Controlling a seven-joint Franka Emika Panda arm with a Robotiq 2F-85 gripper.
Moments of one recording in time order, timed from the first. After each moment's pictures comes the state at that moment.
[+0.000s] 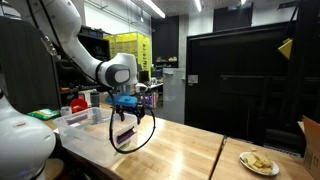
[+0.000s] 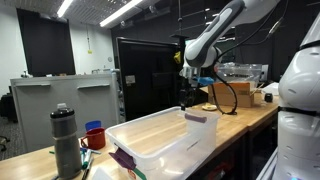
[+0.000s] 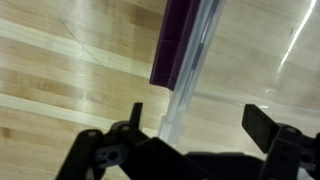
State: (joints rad) arm 0.14 -0.40 -0.11 -2.70 0.05 2.45 -0.28
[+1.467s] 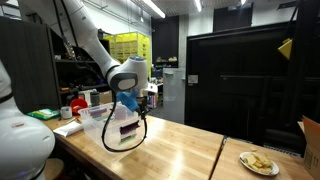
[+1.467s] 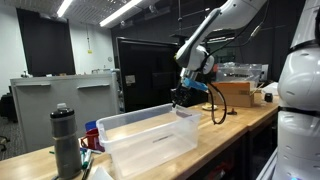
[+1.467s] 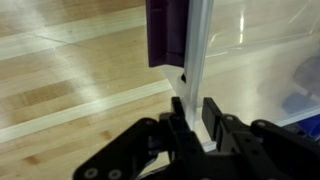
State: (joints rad) arm 0.11 -0.23 -0.11 -2.61 0.50 2.68 -0.18
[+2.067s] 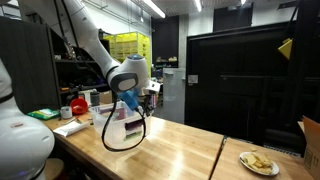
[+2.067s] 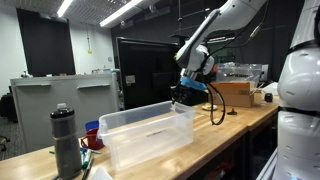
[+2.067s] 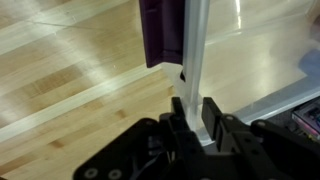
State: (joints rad) arm 0.11 -0.22 -0.11 -2.61 0.52 2.80 -0.06
